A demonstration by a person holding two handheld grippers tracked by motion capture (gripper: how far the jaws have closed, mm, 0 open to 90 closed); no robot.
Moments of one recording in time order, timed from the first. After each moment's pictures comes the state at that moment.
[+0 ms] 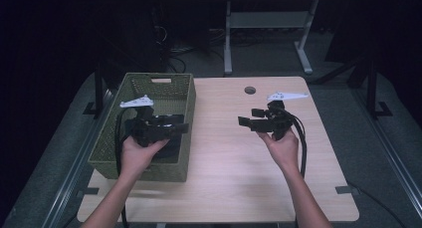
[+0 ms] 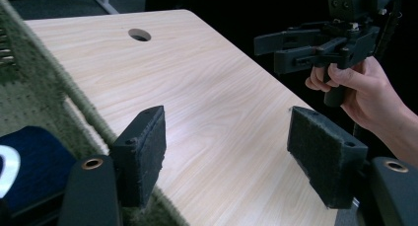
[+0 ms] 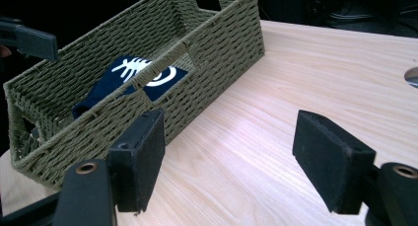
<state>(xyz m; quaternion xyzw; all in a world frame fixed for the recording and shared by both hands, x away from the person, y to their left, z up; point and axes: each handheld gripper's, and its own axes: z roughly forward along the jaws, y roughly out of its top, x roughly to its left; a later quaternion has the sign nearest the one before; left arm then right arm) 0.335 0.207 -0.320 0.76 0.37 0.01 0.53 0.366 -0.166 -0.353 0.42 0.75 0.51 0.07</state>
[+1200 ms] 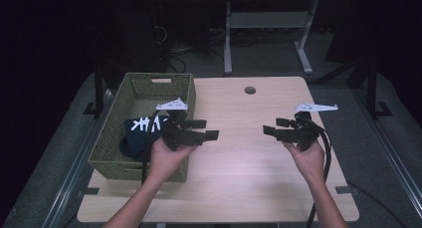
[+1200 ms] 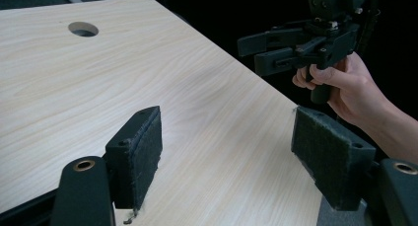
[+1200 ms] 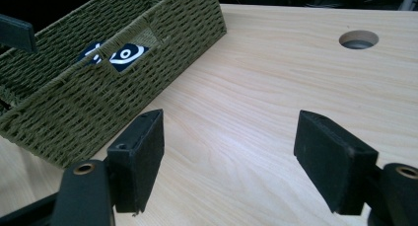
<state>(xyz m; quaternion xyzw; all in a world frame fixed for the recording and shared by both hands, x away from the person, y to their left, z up) 0.330 0.135 -0.326 0.78 0.34 -0.01 0.52 0.343 -0.230 -0.371 0.45 0.74 0.49 0.08</state>
